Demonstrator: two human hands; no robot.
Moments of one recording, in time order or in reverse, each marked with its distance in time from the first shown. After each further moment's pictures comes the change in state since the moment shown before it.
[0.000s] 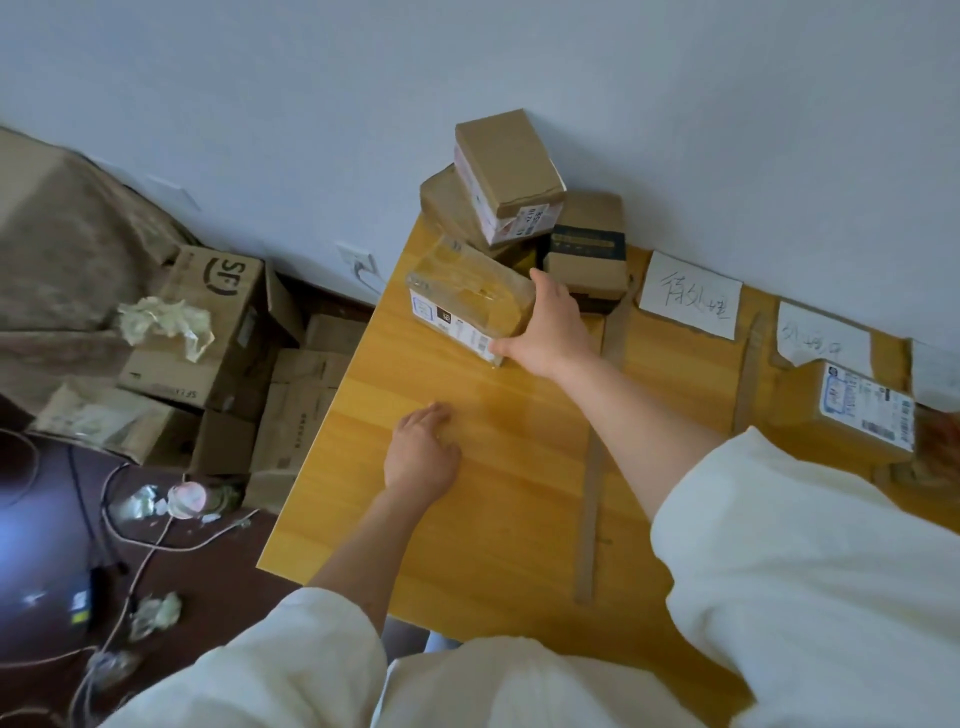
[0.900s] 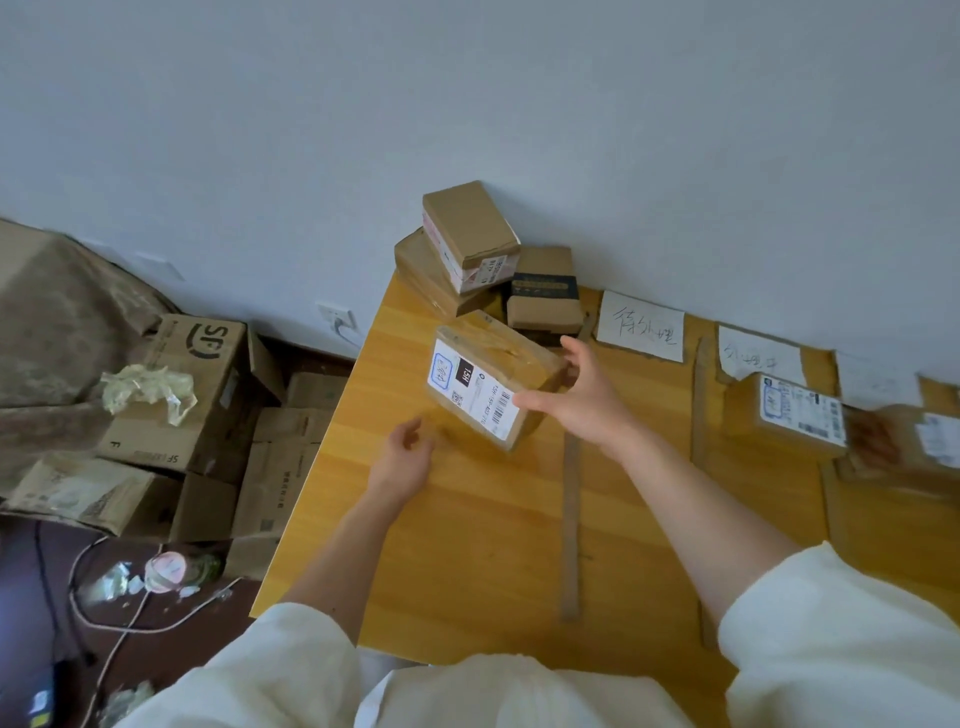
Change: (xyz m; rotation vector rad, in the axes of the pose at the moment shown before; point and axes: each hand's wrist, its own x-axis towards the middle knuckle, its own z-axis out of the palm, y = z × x) left_hand -0.001 0.020 -0.033 -0.478 -0.055 -0.184; right_hand -0.070 0.045 -0.043 0.431 -0.009 0.119
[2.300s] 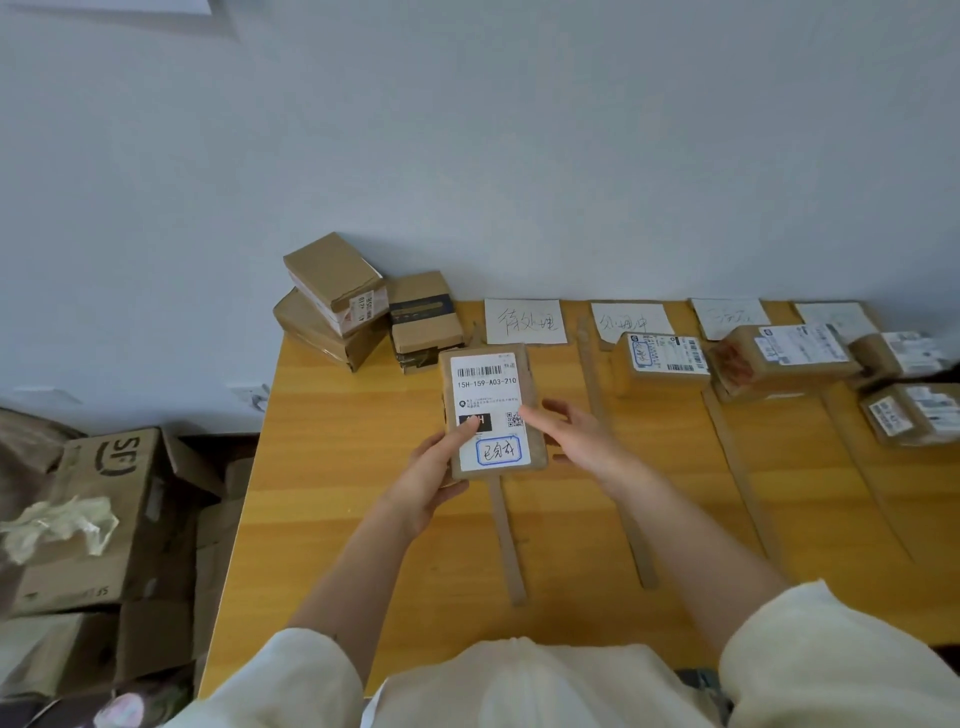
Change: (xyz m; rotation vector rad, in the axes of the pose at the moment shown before) left_hand -0.064 0.067 0.090 -0.283 -0.538 -0.069; right_hand -0.081 0.087 -0.070 0.326 0.046 0.276
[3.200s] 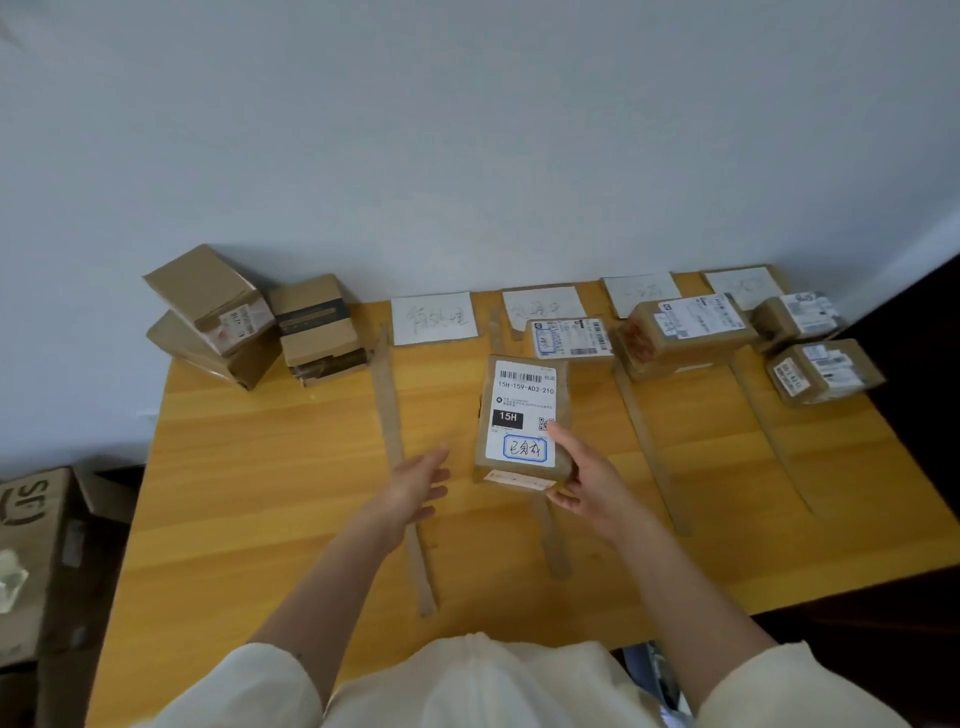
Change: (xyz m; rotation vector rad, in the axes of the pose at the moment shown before) left_hand 0.018 -0.019 0.111 0.345 0.047 -0.081; right_hand -0.027 0.098 -0.099 0.588 0.103 0.176
